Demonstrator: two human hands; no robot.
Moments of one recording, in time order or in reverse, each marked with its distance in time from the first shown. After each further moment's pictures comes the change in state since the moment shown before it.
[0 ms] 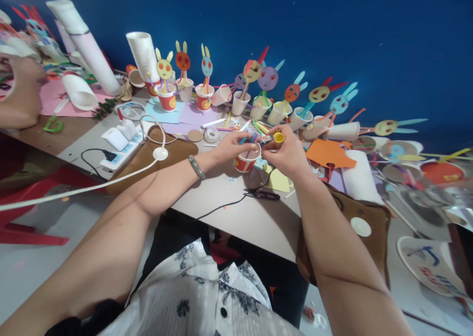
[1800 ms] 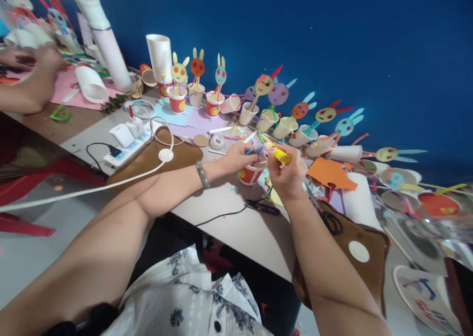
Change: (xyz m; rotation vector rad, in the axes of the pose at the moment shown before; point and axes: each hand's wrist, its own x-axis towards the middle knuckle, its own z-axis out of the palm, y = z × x) left_hand 0.011 -0.019 0.006 -0.048 0.006 0.002; right_hand -0.004 0.022 0.019 -0.449 0.405 -0.558
